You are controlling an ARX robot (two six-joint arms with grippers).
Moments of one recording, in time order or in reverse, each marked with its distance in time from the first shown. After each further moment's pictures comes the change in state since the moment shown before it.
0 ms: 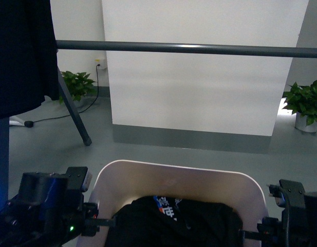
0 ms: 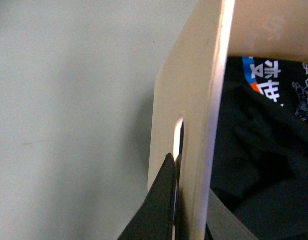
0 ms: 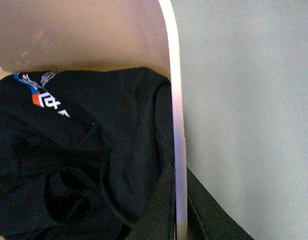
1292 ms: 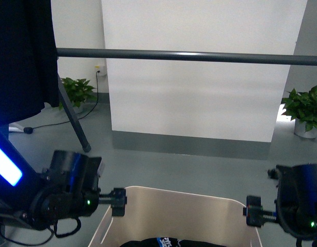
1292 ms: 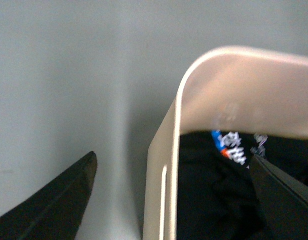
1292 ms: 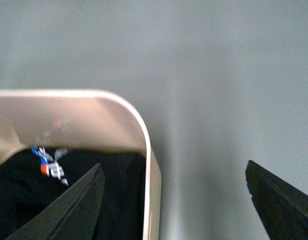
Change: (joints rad) left arm 0.018 0.089 0.400 -0.393 0.071 -0.003; right arm -0.064 0.018 0.312 -0.368 0.014 -0.047
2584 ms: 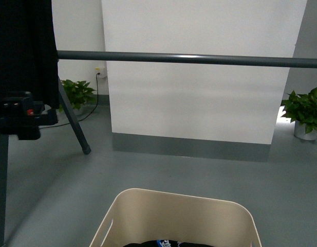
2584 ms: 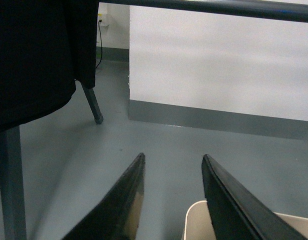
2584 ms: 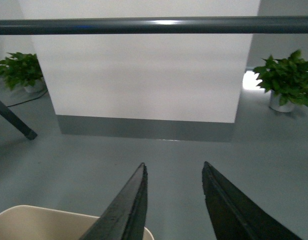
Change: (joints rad) left arm 0.030 -0.882 -0.806 0.560 -0.177 0.065; right arm 0.000 -0.873 -0.631 0.412 0.011 -0.144
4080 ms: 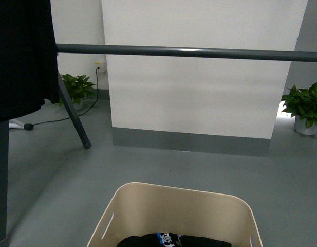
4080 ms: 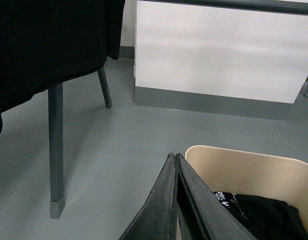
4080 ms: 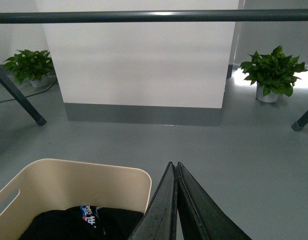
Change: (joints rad) left arm 0.098 -1.111 -0.596 -0.512 0.101 0.010; right arm -0.009 -1.049 -0.492 -0.556 -0.001 -0.006
